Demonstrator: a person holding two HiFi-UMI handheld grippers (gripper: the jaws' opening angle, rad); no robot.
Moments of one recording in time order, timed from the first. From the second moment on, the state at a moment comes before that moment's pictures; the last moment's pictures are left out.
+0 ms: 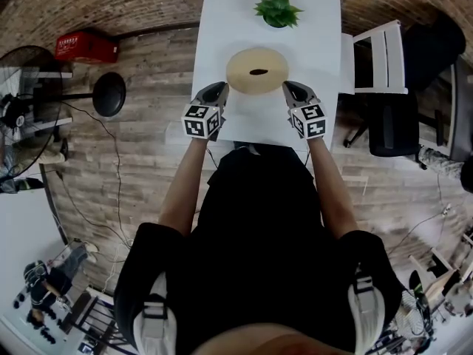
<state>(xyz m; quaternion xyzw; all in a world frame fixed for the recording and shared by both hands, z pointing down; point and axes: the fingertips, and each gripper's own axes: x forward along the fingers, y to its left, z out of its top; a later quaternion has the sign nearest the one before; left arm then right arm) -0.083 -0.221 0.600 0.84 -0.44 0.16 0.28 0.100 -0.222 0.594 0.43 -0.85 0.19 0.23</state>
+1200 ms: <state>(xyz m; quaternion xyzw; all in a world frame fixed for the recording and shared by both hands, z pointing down) -0.111 -0.138 0.583 0.86 -0.41 0.15 0.26 0.075 -0.128 0.597 0.46 -0.84 0.19 0.22</state>
